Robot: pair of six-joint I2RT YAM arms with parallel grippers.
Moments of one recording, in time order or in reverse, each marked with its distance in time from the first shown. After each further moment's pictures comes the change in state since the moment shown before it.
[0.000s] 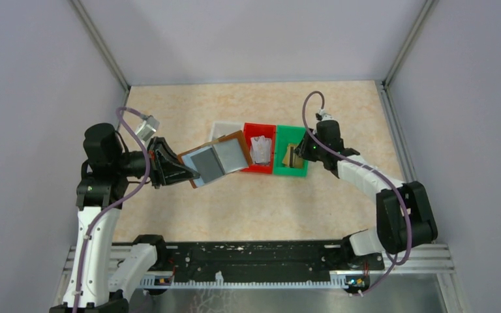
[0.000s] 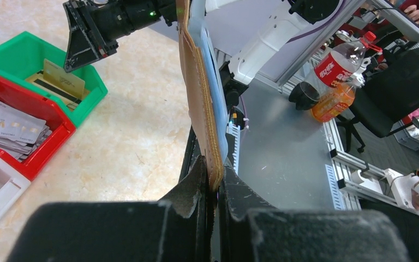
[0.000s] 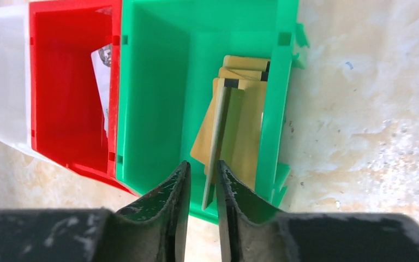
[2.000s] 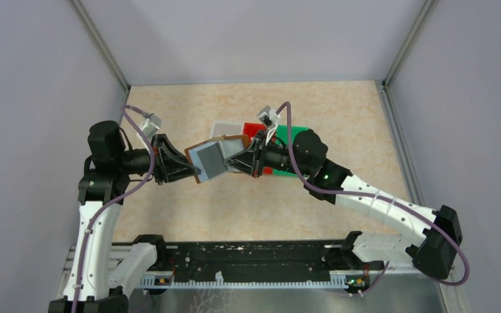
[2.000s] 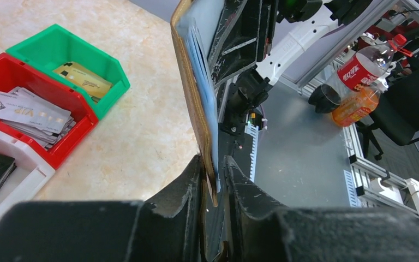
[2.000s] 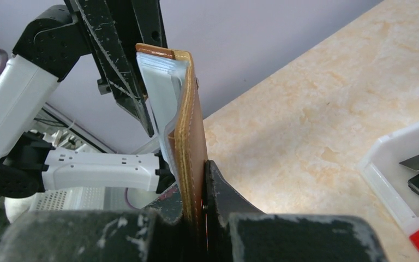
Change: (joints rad) left arm 0.001 0.035 0.001 -0.054 -0.069 0.090; right arm 0.618 -0.278 0.183 0.272 -0.256 -0.008
